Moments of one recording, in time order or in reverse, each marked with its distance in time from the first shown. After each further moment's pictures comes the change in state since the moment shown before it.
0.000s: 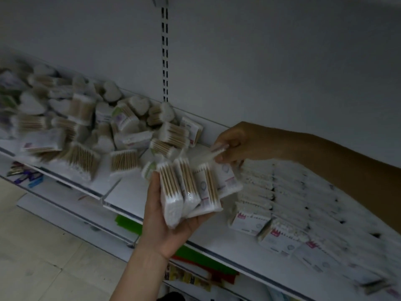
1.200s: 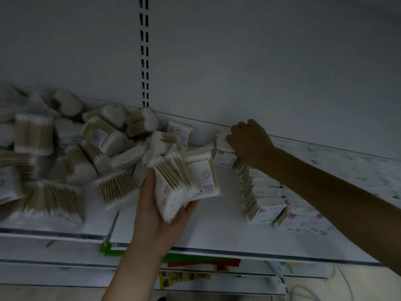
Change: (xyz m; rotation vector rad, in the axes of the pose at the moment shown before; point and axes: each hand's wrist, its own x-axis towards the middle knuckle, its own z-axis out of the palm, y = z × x) left_hand 0.025 0.086 -0.044 0.005 0.154 -0.101; right_hand 0.055 0.032 0.034 -1.304 0.265 0.448
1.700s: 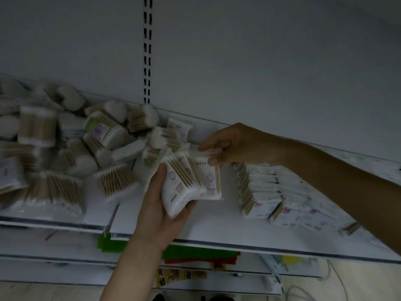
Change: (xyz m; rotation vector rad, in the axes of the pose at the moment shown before) left_hand -0.009 -0.005 0.004 0.085 -0.049 -0.036; right_hand -0.042 -0.009 -0.064 1.549 -0.262 -0.106
